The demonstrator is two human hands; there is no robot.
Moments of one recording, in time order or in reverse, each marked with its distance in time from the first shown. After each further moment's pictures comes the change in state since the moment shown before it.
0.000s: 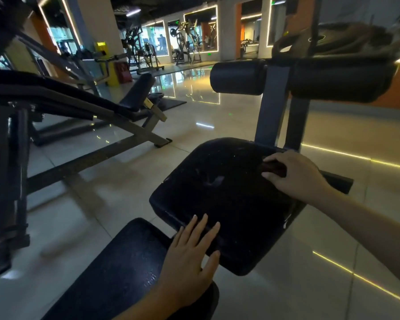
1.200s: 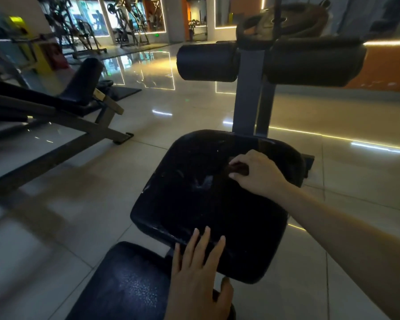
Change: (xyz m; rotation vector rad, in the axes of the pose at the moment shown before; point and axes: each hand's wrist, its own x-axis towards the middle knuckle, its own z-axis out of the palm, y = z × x) left_hand 0.012 -0.016 0.001 -0.142 -0.128 0.127; right_hand 0.032 -0.043 0.051 -0.062 -0.046 0.177
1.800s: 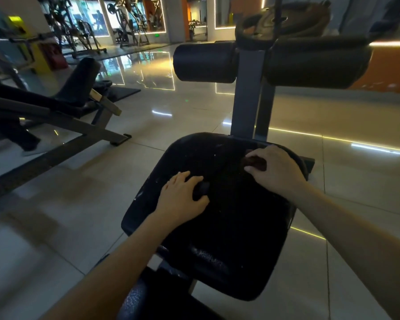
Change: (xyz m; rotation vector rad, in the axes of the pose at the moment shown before) left_hand 0.156 -0.045 -0.066 0.045 -0.049 -0.088; right_hand 0.018 0.038 -0.010 0.002 0.076 0.047
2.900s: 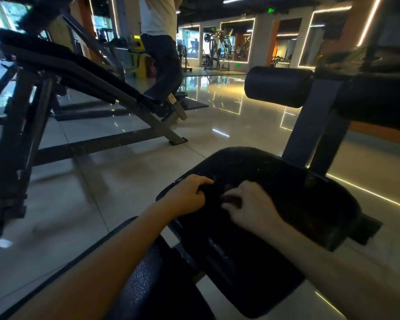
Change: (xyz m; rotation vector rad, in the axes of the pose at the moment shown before) left_hand -0.038 -0.031 -0.005 -0.222 0.116 -0.189; right_hand -0.027 -0.081 0.064 0.061 -0.125 -0.417
